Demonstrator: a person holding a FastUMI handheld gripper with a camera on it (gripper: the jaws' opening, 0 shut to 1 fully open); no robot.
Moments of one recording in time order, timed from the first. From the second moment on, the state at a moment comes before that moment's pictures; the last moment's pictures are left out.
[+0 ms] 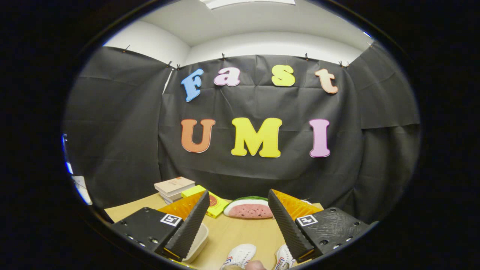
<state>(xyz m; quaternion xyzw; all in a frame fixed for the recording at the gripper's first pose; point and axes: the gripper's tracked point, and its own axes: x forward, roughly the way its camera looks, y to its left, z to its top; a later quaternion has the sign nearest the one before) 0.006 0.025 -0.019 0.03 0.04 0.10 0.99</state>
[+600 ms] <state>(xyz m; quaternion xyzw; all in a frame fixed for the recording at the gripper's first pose) -0.009 0.071 -0.117 0.08 0.16 0.15 0.97</state>
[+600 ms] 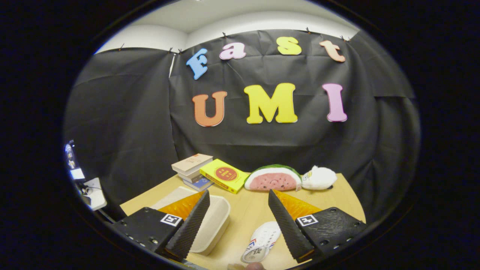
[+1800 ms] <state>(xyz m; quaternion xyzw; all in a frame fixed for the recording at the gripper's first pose) -0.043 0.177 -0.270 0.32 0.43 0.25 0.81</state>
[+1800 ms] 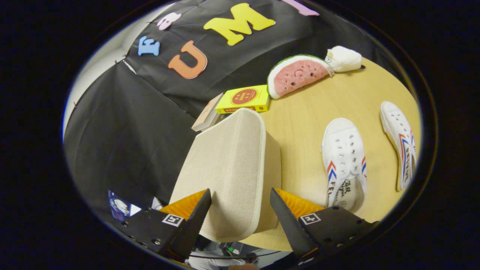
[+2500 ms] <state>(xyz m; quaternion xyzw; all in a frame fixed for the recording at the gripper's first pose) -0.034 0.179 -0.254 0.39 0.48 0.25 0.75</state>
